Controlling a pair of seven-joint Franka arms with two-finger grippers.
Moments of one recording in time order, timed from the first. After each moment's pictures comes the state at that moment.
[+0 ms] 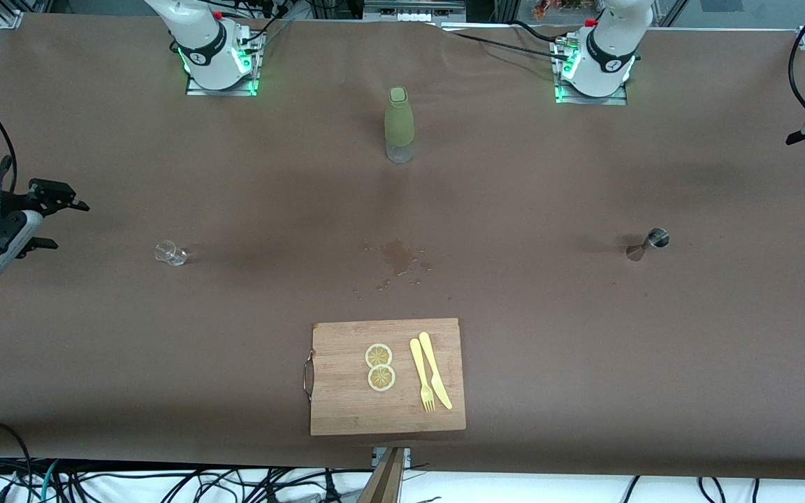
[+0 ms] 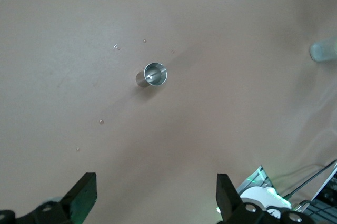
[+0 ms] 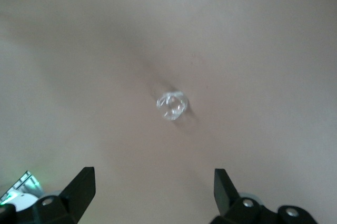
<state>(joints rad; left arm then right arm) 0.63 0.03 -0.14 -1.77 -0.25 1.52 1.14 -0.23 0.33 0.01 -1.60 0.18 1.68 -1.13</state>
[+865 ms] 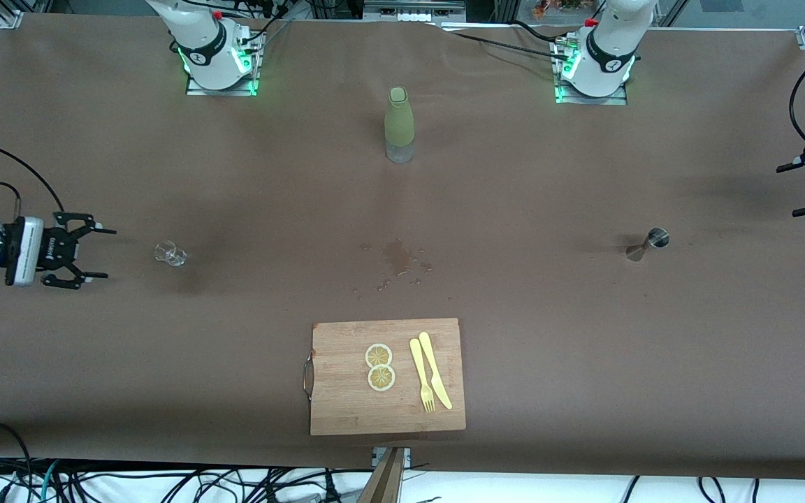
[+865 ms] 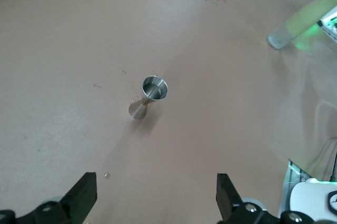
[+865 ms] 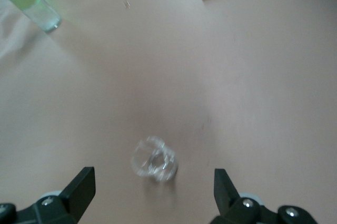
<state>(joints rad) 0.79 0.31 -0.14 -1.75 -0.45 1.57 1.72 -0.37 0.61 -0.01 -1.61 0.65 1.72 -1.98</state>
